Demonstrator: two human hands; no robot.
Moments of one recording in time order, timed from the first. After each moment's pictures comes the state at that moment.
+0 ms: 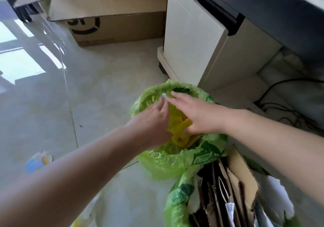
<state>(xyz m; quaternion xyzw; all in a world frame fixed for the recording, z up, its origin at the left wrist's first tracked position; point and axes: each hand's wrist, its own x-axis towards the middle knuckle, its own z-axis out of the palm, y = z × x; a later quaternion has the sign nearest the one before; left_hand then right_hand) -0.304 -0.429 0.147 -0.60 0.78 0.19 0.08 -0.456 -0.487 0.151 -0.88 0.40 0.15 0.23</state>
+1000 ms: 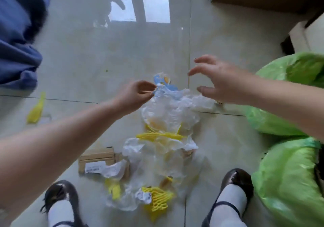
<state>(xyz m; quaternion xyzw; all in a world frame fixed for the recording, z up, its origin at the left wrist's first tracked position) -0.035 -0.143 0.102 -0.79 0.35 0.37 -0.34 -0.217 -0.301 0.173 -0.96 0.20 0.05 0.19</state>
